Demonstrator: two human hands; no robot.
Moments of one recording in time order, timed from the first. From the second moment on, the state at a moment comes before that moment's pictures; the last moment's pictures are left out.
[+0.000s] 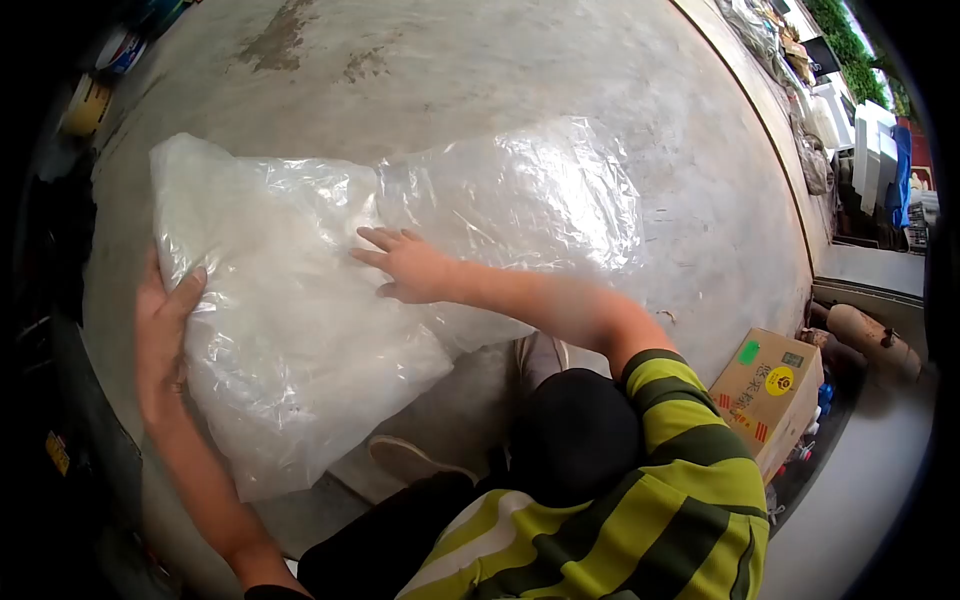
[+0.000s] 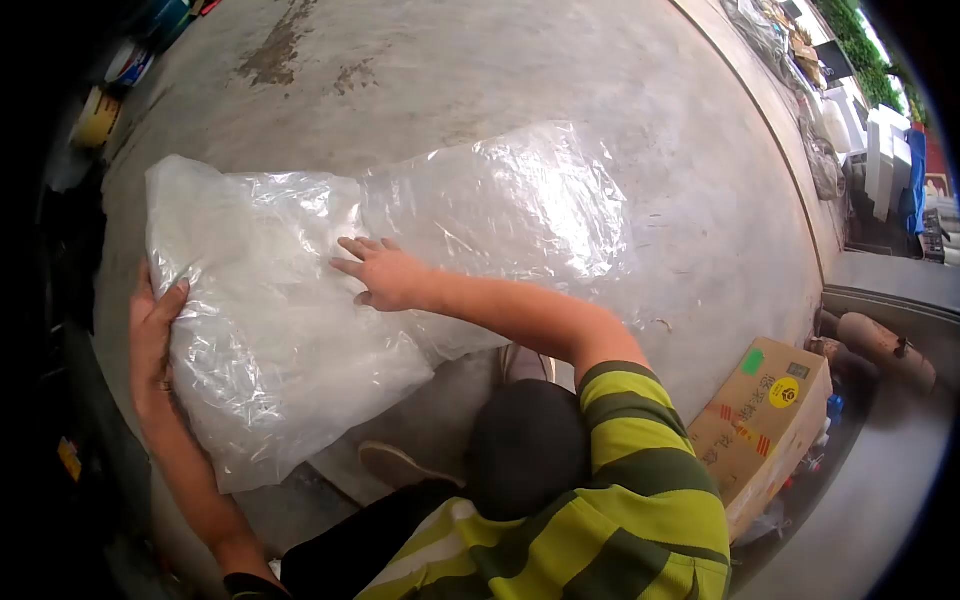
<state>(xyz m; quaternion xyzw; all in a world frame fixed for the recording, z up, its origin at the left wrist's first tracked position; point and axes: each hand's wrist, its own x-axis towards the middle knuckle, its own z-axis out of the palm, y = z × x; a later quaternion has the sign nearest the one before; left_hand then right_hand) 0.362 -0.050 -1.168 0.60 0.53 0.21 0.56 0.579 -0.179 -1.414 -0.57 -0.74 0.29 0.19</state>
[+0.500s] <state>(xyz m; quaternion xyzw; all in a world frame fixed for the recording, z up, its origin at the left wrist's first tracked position) 0.512 -0.188 -1.348 0.87 0.35 0.16 0.31 0.800 -0.343 -1.367 -0.84 -0.34 0.07 0.42</state>
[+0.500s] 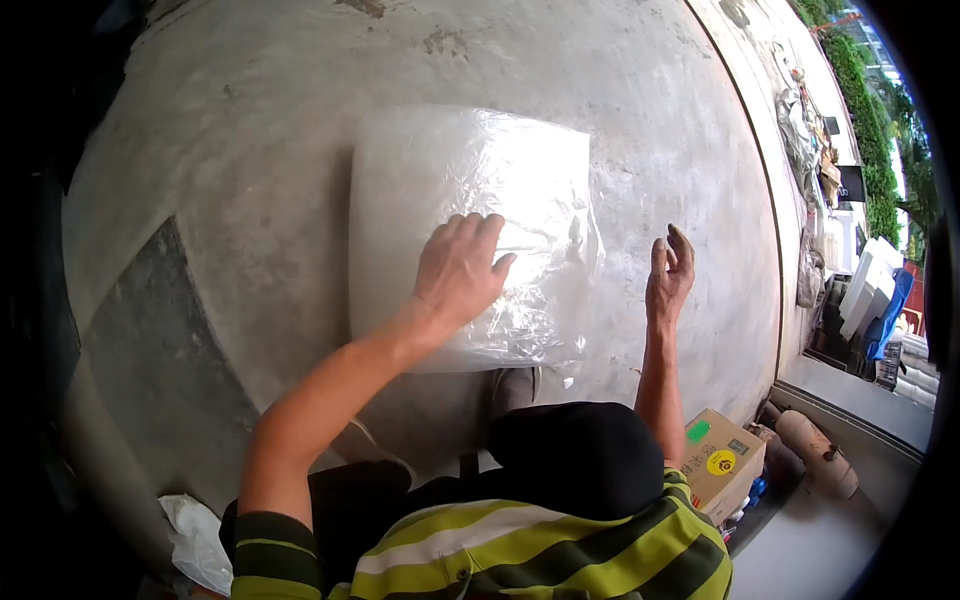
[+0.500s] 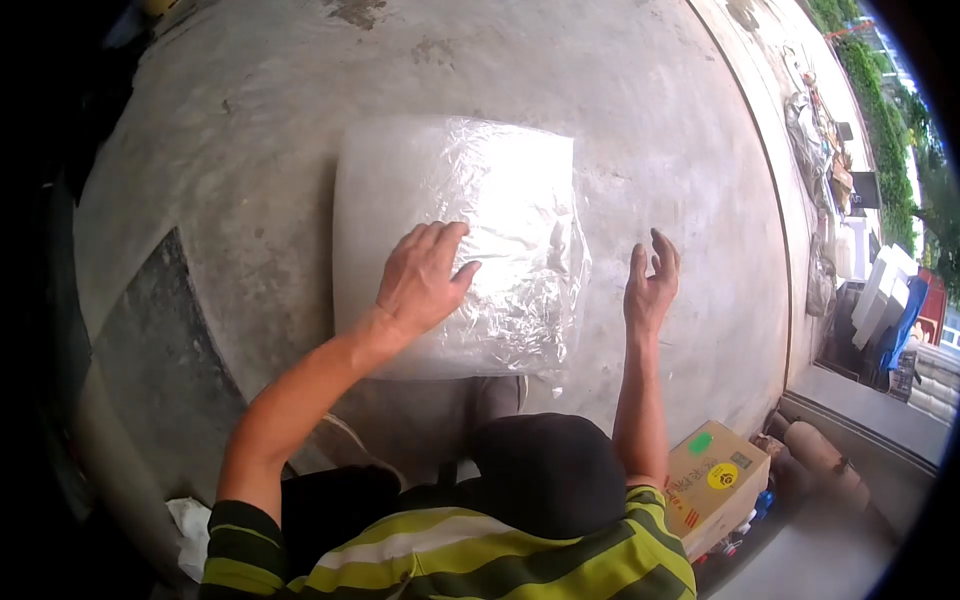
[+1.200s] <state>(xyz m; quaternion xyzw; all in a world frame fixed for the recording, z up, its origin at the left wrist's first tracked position) 0.477 -0.176 -1.494 0.92 0.35 -0.08 0.16 0.747 -0.212 -1.513 -0.75 -0.65 0.05 0.05</state>
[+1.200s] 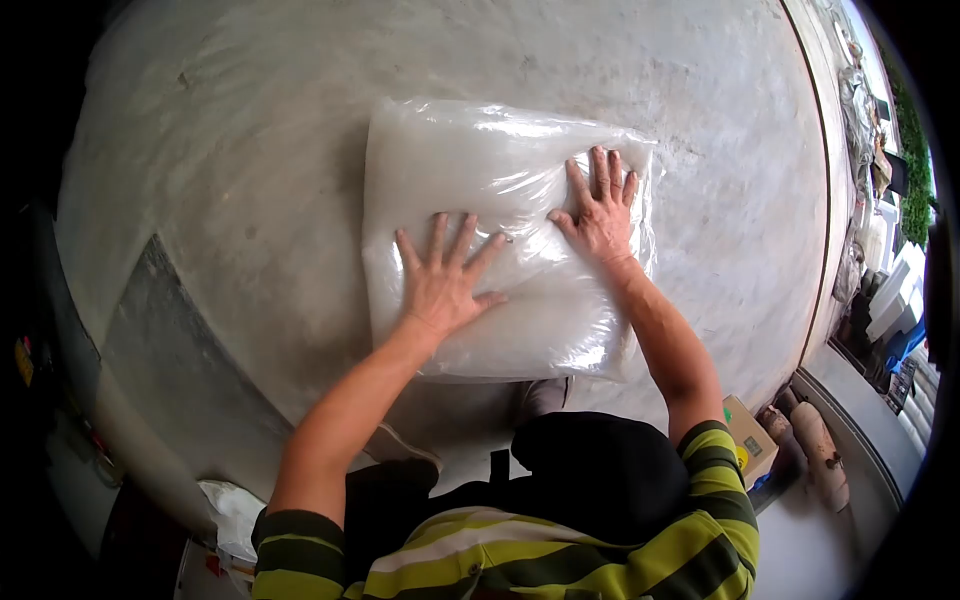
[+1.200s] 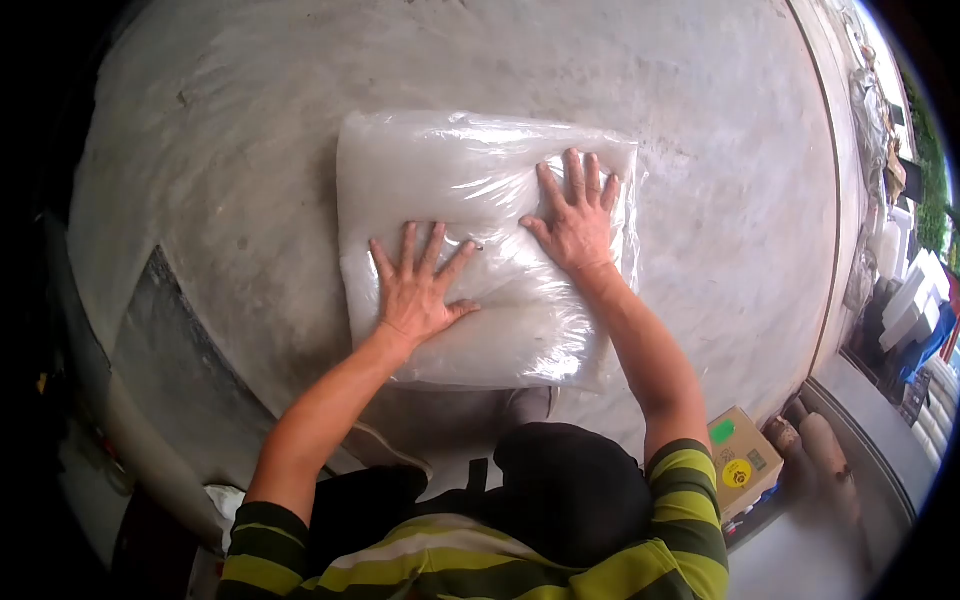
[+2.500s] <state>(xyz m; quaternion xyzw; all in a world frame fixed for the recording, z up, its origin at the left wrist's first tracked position) 0.499 -0.235 -1.512 0.98 -0.02 -0.08 0.19 0.665 -0.072 -1.500 -0.41 -0.91 0.05 -0.05</state>
